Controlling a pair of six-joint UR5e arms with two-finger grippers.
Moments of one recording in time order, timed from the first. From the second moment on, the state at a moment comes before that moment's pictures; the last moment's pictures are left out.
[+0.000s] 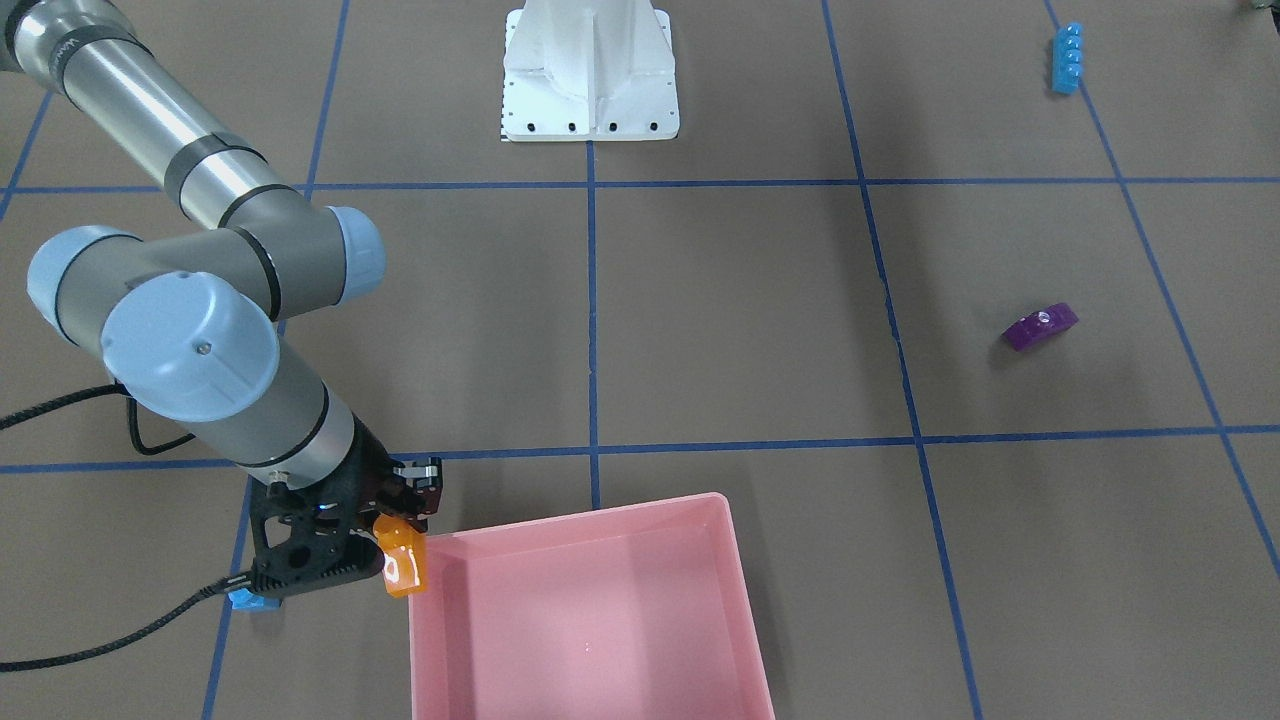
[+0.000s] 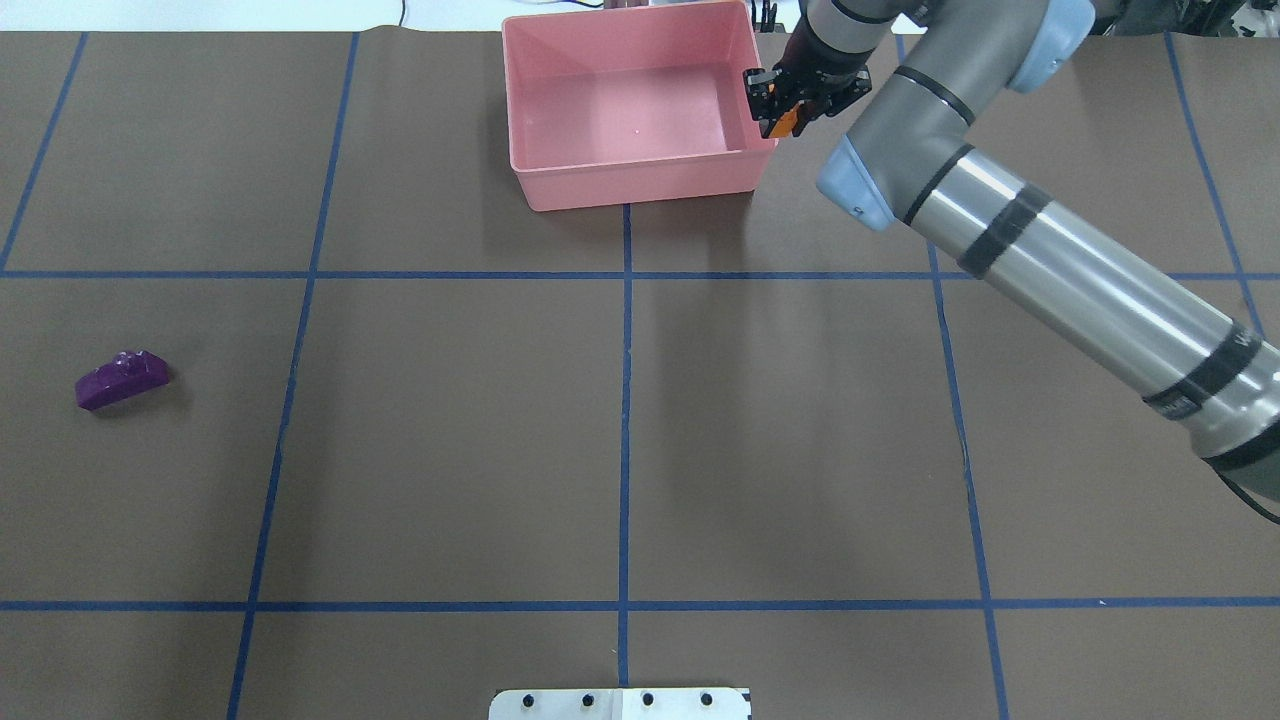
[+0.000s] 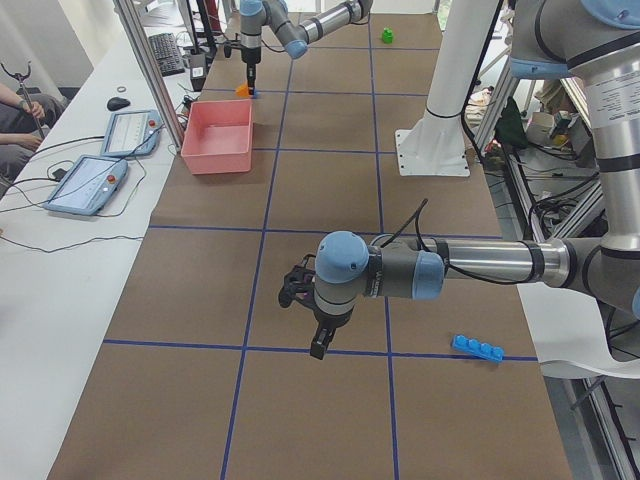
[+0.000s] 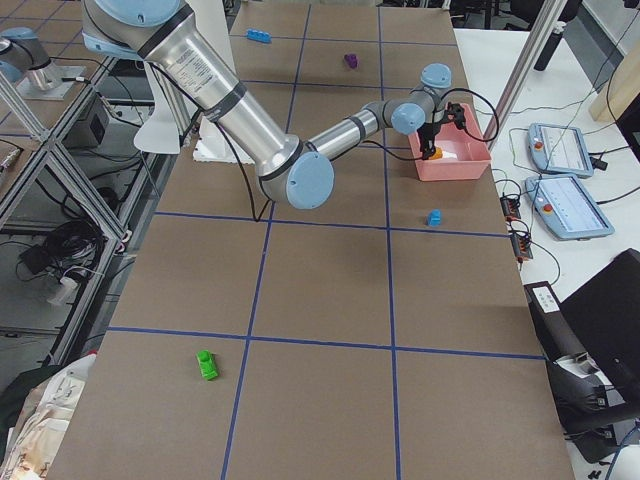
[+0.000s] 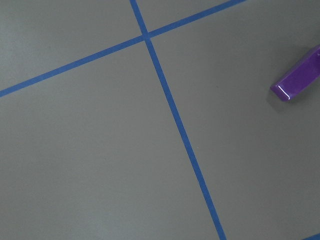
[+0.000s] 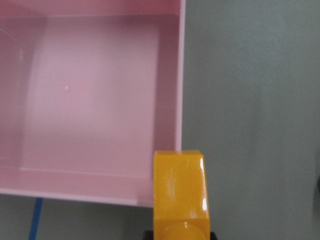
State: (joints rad) left arm -1.61 -1.27 -1.89 -1.62 -2.35 0.35; right arm 0.94 -0.66 1.12 -1.30 2.14 0.79
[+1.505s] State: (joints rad) left arm -1.61 -1.32 -1.88 -1.67 -2.38 0.35; right arm 0.94 -0.45 0.84 -1.32 2.08 0.80
